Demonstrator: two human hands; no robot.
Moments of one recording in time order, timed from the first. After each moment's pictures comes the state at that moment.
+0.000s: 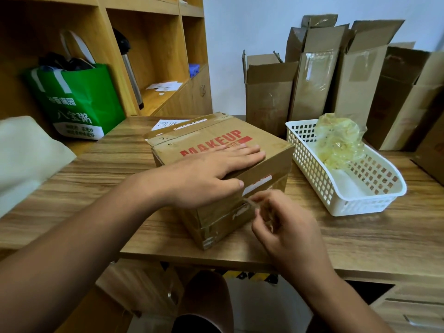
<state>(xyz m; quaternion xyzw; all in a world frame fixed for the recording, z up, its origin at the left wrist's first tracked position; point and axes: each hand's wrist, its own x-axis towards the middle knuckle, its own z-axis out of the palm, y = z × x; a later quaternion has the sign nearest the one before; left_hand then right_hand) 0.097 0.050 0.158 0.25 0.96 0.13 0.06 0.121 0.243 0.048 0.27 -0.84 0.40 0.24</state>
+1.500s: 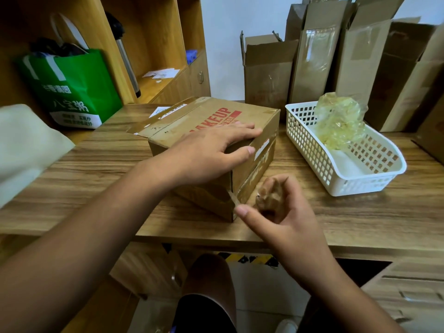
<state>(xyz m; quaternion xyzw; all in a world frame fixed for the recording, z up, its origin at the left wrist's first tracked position) 0.094 0.060 0.149 0.17 0.97 0.16 -0.03 0.154 0.242 0.061 0.19 -0.68 0.71 -0.01</state>
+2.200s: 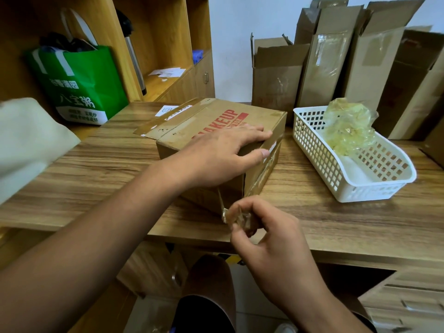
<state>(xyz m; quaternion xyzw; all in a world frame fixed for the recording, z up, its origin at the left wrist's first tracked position) 0.091 0.062 0.146 0.17 0.97 0.16 -0.03 0.173 0.217 0.063 0.27 -0.78 0.55 0.09</state>
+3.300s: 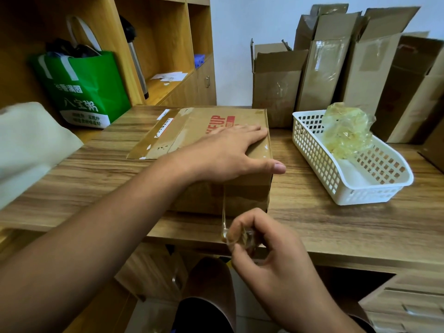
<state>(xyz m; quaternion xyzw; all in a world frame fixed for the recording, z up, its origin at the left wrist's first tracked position) 0.085 0.076 0.160 0.15 0.98 0.12 0.04 0.184 0.228 0.063 0.30 -0.77 0.57 0.04</state>
